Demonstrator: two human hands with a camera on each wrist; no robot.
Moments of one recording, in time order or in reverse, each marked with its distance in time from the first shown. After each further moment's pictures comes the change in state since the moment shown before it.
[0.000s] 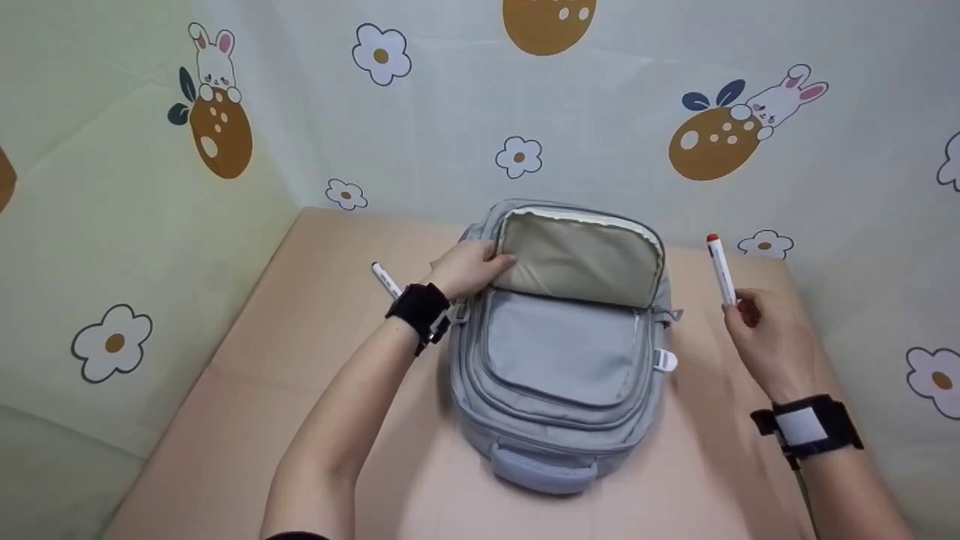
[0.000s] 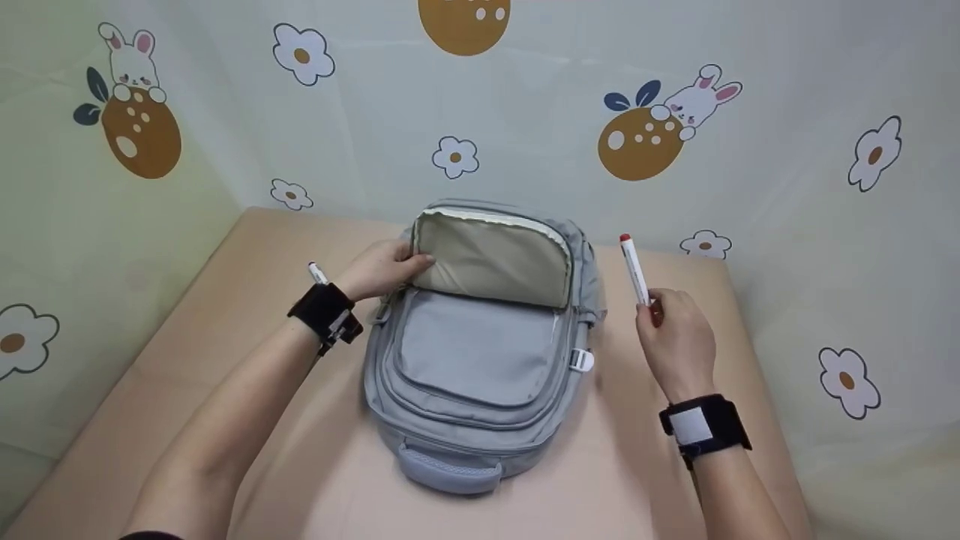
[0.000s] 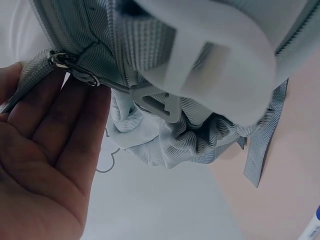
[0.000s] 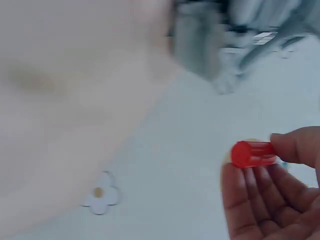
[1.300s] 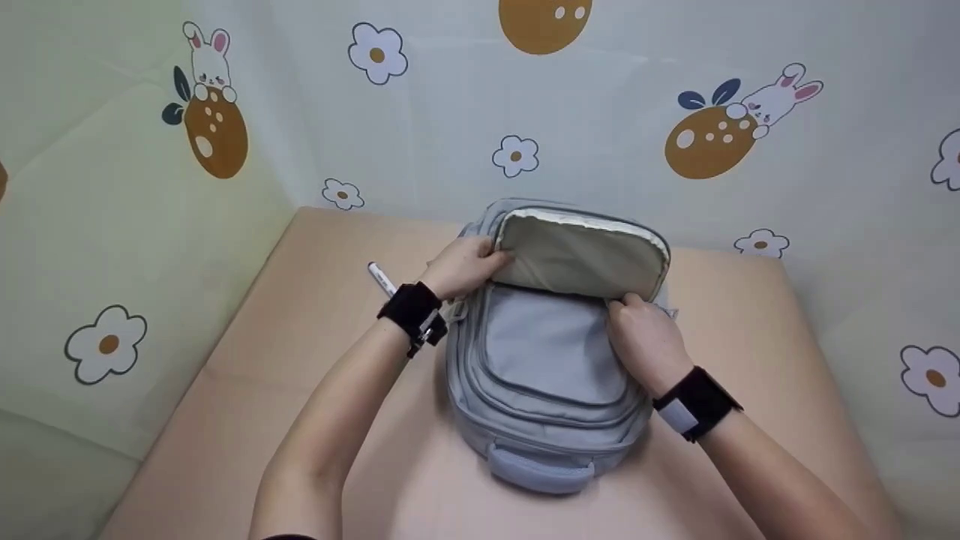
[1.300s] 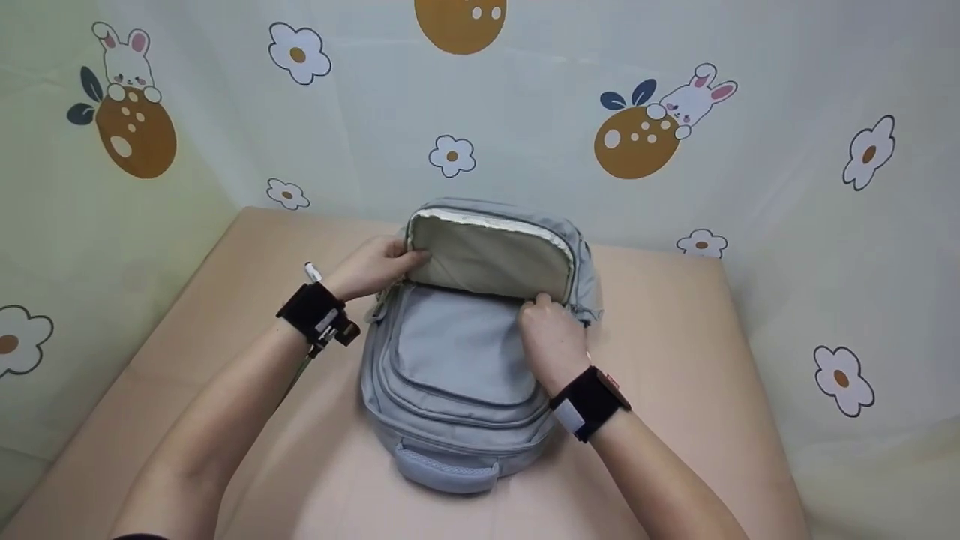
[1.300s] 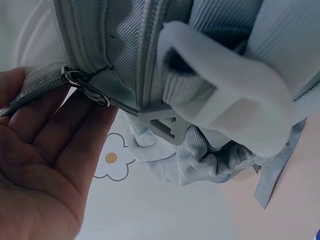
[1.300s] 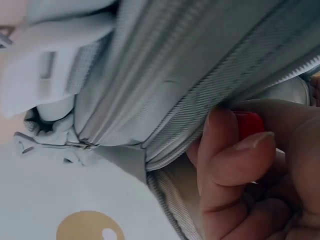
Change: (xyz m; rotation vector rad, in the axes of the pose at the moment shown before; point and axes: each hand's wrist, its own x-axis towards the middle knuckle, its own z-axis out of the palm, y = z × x) left_hand -0.009 0.010 -0.007 -0.146 0.001 0.053; right_hand -0.004 -0.116 0.070 -0.285 -0.090 -0.481
